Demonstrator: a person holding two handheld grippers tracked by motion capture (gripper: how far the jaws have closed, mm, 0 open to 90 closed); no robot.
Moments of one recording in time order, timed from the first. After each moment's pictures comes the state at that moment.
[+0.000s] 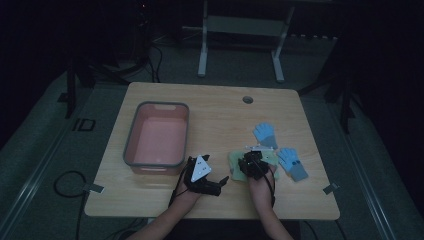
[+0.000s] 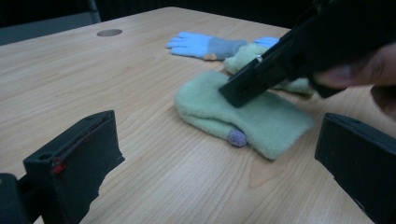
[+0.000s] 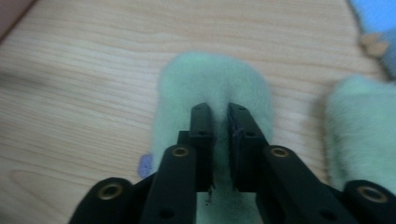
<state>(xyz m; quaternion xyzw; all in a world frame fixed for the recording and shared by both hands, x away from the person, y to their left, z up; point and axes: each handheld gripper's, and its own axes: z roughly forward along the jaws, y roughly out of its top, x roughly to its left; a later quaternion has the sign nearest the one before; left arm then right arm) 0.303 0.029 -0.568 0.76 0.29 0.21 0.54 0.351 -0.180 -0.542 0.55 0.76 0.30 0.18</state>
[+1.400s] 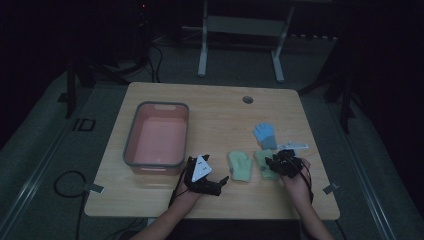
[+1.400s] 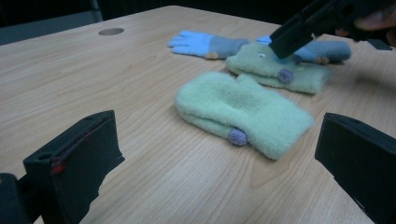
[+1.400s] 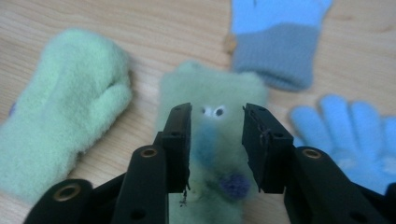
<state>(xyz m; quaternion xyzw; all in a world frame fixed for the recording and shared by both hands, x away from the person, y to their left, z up) 0.303 0.029 -0.568 0.76 0.29 0.22 0.54 0.359 -0.282 -0.526 0.50 0.79 0.30 0.20</state>
